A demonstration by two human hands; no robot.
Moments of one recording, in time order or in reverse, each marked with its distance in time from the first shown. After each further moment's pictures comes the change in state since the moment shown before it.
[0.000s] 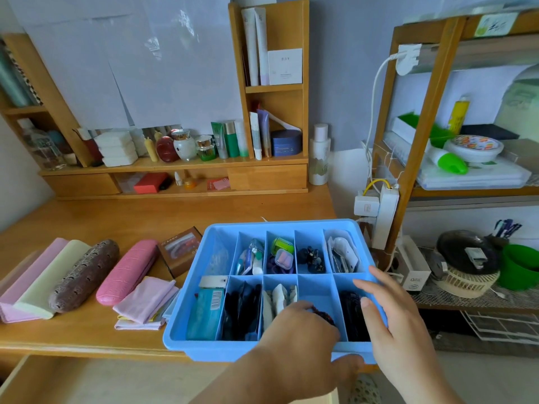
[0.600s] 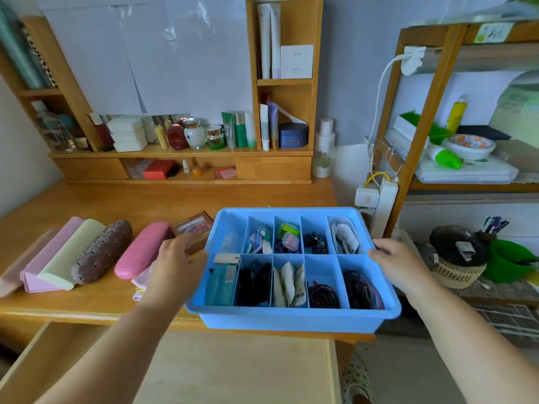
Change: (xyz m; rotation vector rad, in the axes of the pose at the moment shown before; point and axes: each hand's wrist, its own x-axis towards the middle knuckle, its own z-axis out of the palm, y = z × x) left_hand -0.088 -0.133 -0.030 -0.456 0.568 -0.928; right_hand 0.065 -0.007 -0.022 0.050 -0.228 0.376
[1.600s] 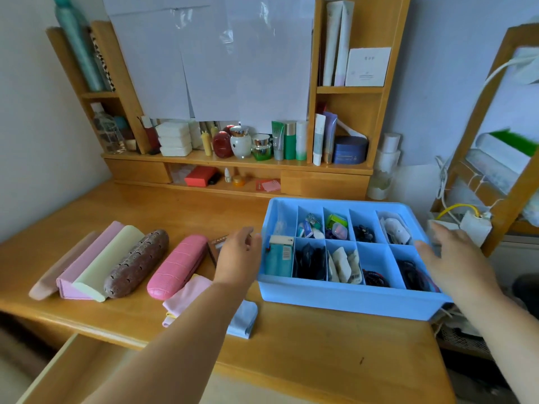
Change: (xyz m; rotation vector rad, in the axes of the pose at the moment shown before) left_hand 0.094 0.002 0.050 -0.218 0.077 -0.001; right_hand 0.098 -0.038 0.023 -0.468 0.275 -0.234
